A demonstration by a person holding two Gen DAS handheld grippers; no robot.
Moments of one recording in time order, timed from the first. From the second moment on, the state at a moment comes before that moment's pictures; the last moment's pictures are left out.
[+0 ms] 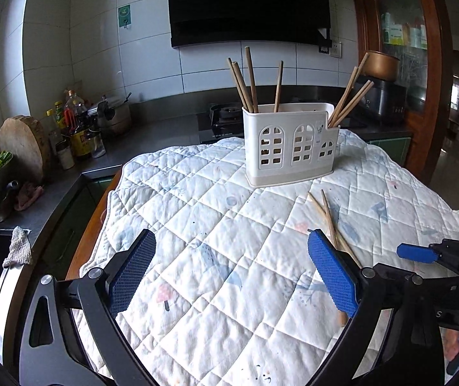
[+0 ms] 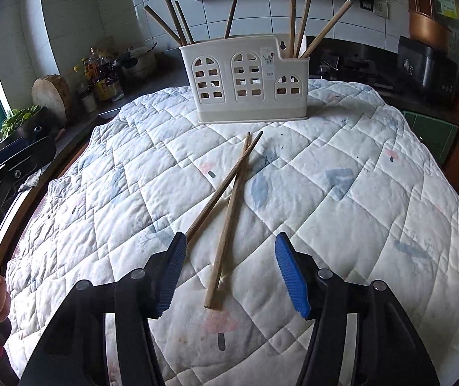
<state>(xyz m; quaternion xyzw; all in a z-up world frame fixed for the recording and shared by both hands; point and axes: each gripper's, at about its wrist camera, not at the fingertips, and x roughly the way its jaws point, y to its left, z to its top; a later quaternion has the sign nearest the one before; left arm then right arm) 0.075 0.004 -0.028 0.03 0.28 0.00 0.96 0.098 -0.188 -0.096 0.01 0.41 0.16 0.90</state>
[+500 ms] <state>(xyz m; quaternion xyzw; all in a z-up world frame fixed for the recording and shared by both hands) 0.074 0.024 -0.046 -0.01 0.30 0.01 0.95 0.110 -0.172 -0.114 0.01 0.43 0.15 0.89</state>
